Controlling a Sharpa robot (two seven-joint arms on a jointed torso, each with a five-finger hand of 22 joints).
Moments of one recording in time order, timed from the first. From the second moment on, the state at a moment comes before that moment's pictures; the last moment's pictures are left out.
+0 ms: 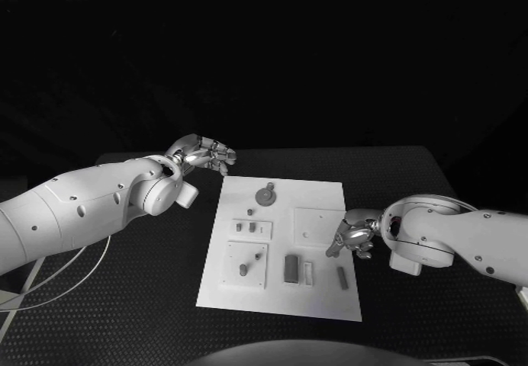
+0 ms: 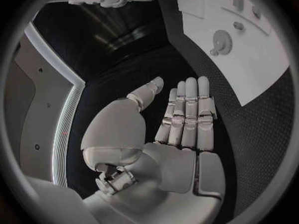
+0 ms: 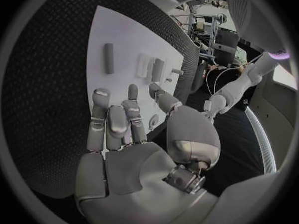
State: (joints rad) left arm 1.23 -0.73 -0.10 1.21 -0.38 -0.20 0.19; left_hand 1.06 -0.08 0.57 -0.22 0.06 0.88 0.18 0.28 0.49 1.17 0.12 0.07 0.34 1.00 0.04 0.70 0.53 0.04 1.03 -0.06 0.21 1.09; right arm 1.25 -0.94 -0.25 1.66 -0.98 0.06 -0.47; right_hand 0.78 -0.14 0.68 -0.26 0.05 1.05 0.08 0.28 0.68 1.11 -0.02 1.31 1.04 1.27 -0.13 1.50 0.91 0.25 1.14 -0.04 0.90 1.31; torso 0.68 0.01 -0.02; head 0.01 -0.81
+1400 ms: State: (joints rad) left arm 1.23 -0.74 -0.10 1.21 -0.38 -0.20 0.19; left_hand 1.06 -0.09 0.57 -0.22 0.06 0.88 0.18 0.28 0.49 1.17 0.12 0.07 0.34 1.00 0.04 0.70 0.53 0.04 1.03 -0.06 0.21 1.09; right arm 1.14 -0.90 -0.24 1.64 -1.23 0.16 -0.54; right_hand 0.71 -0.17 0.67 -0.14 0.05 1.07 0.07 0.28 0.69 1.13 -0.03 1.30 1.04 1.29 -0.13 1.50 0.92 0.25 1.15 -0.04 0.90 1.31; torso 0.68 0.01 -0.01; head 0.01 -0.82
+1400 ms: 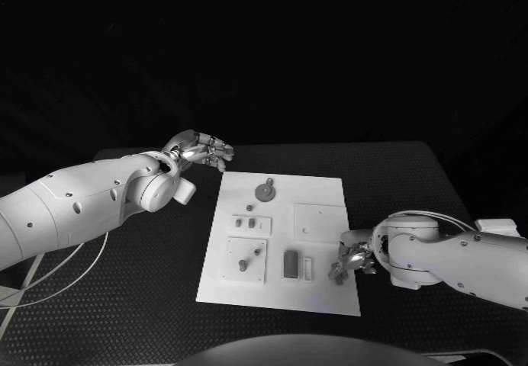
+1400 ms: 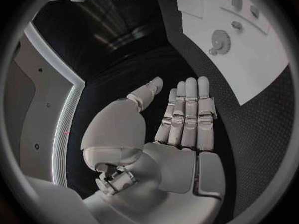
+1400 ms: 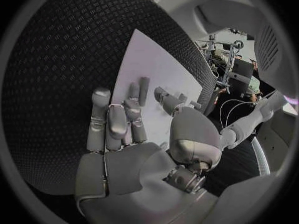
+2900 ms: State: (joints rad) left arm 1.23 -0.74 -0.10 1.21 -0.38 -0.20 0.19; left_hand 1.06 -0.09 0.57 -0.22 0.06 0.88 0.18 0.28 0.49 1.17 0.12 0.07 0.34 1.00 0.04 0.70 0.54 0.04 1.03 -0.06 0.21 1.09; right arm 1.12 -0.87 -0.24 1.63 -1.09 -0.04 -0.50; right_hand 0.82 0.01 0.71 -0.29 0.05 1.09 0.06 0.23 0.66 1.11 -0.01 1.28 1.03 1.27 -0.11 1.49 0.90 0.25 1.12 -0.02 0.89 1.31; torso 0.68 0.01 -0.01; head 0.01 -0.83
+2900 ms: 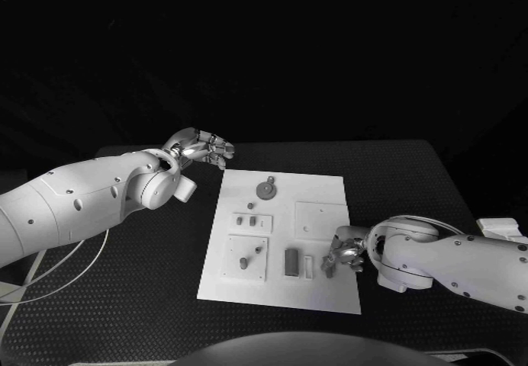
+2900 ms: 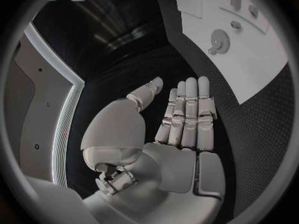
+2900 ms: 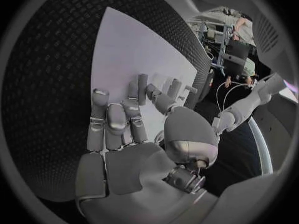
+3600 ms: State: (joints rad) left arm 1.23 -0.74 -0.10 1.21 -0.38 -0.20 0.19; left_hand 1.06 -0.09 0.57 -0.22 0.06 0.88 0.18 0.28 0.49 1.17 0.12 0.07 0.34 1.00 0.04 0.70 0.54 0.04 1.03 -0.06 0.21 1.09; right arm 1.11 -0.85 -0.25 1.66 -0.84 -0.16 -0.49; right_hand 0.83 0.03 0.72 -0.29 0.04 1.06 0.08 0.23 0.65 1.11 -0.01 1.28 1.03 1.27 -0.11 1.49 0.90 0.25 1.13 -0.02 0.89 1.31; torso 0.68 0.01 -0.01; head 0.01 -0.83
